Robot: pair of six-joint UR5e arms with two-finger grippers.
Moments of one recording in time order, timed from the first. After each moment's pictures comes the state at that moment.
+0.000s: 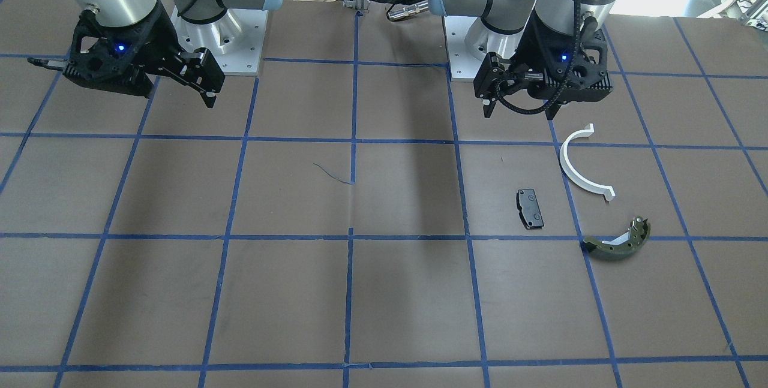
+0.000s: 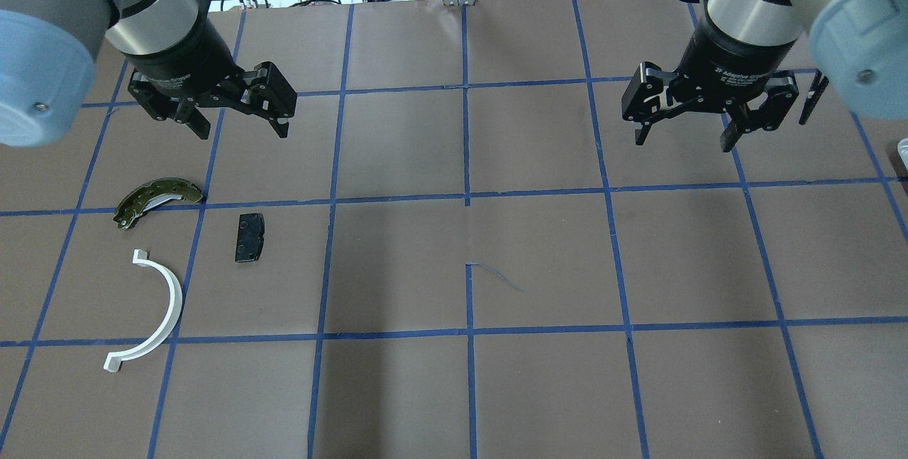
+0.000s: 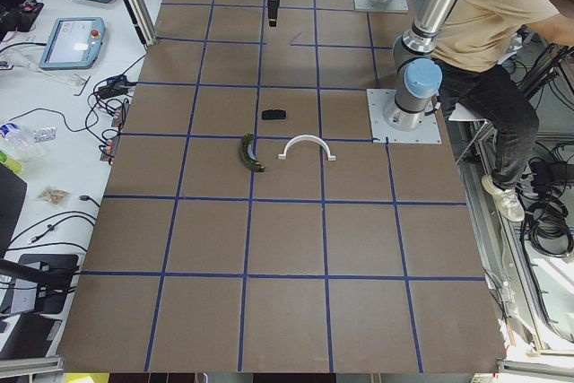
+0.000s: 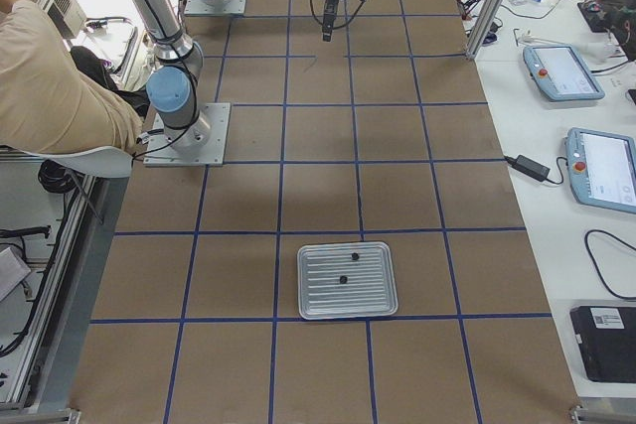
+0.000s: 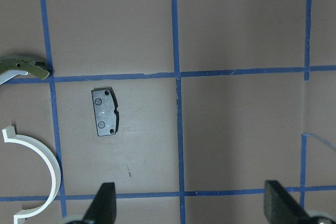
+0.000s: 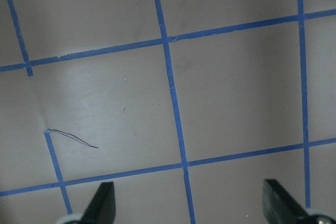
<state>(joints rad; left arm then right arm) -1.57 -1.55 -1.61 -1.53 1.58 0.02 1.56 -1.62 1.64 -1.53 -1.57 0.14</state>
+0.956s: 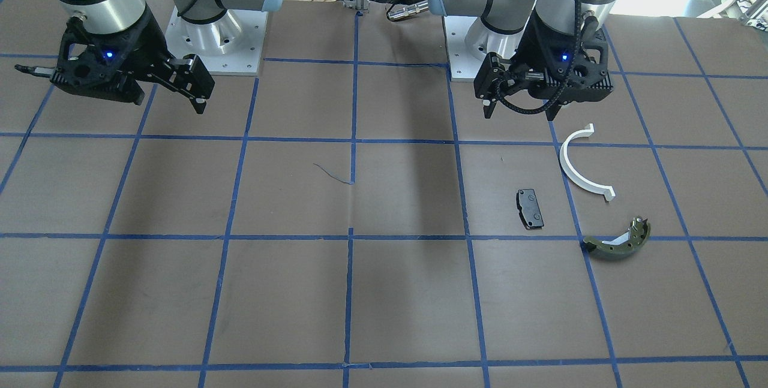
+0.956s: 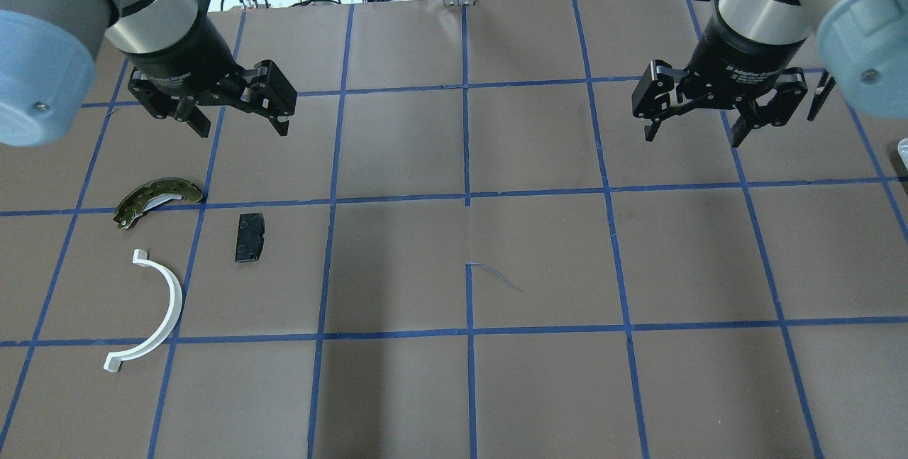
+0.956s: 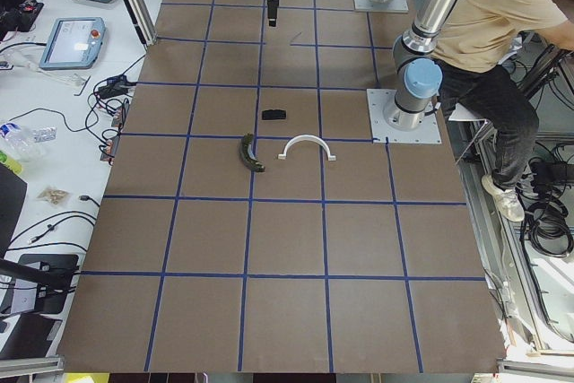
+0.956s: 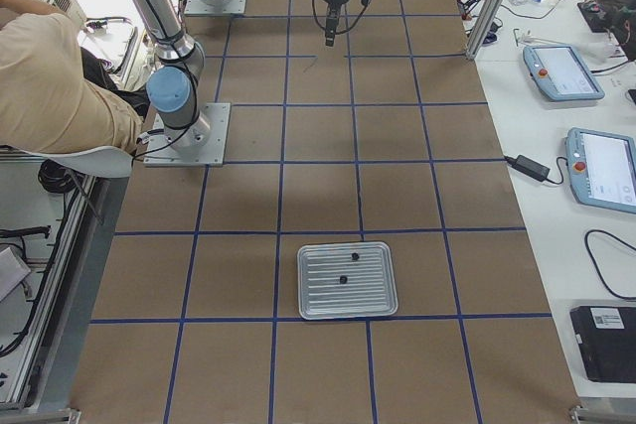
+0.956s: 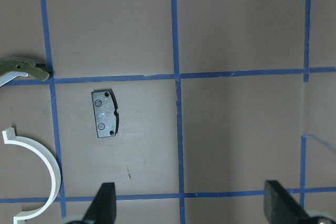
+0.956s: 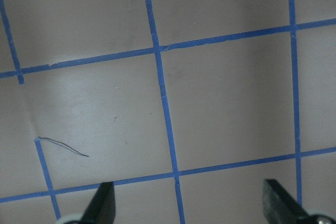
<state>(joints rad) -1.57 -1.55 -1.61 -1.52 1.58 0.02 1.52 -1.61 1.65 -1.56 -1.58 0.09</state>
